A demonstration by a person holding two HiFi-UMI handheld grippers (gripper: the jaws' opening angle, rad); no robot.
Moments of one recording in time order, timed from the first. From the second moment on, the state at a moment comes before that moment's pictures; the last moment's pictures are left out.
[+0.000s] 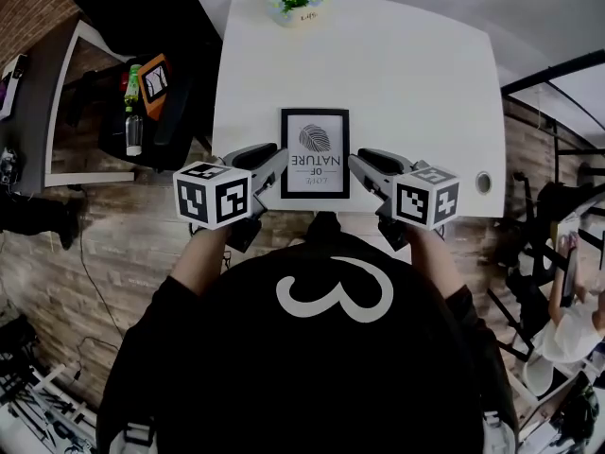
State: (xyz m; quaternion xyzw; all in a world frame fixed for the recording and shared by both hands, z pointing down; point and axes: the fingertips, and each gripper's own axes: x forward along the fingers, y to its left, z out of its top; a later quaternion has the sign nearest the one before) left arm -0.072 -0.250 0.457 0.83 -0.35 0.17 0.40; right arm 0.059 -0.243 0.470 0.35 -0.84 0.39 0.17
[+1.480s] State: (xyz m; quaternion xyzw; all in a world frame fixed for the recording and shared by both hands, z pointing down) left arm -0.072 -0.263 0.560 0.78 -0.35 0.26 0.45; right arm 0.054 -0.260 0.565 0.34 -0.79 0.43 0.28
